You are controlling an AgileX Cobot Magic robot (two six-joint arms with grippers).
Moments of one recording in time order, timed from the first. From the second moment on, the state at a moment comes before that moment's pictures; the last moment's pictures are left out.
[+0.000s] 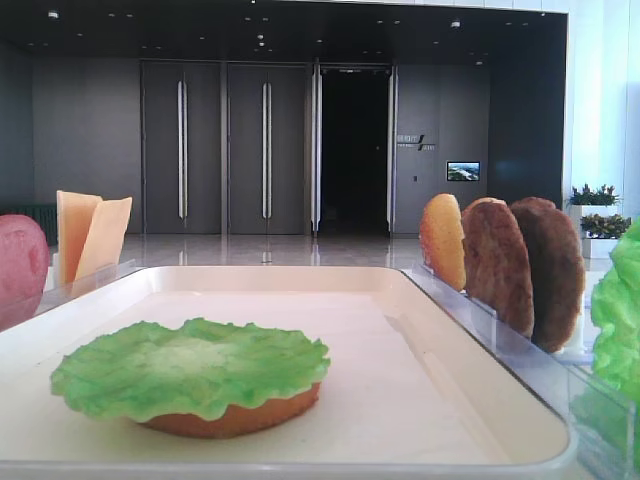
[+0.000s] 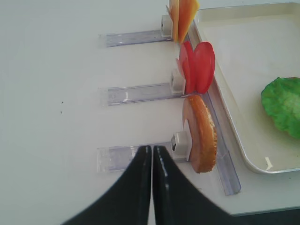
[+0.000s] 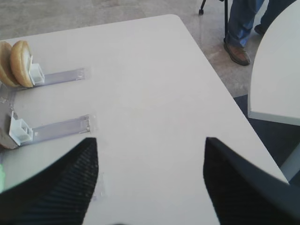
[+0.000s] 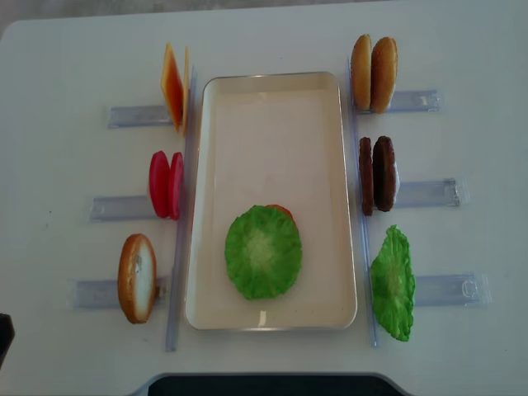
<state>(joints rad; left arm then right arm) 0.02 -0.02 -0.47 -0.06 1.11 0.11 -0.05 -0.01 -0.62 -0.10 1.19 0.11</state>
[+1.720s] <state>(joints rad) 0.02 -0.02 -0.47 -0.06 1.11 0.11 -0.05 -0.01 -0.50 -0.05 1.14 0.10</state>
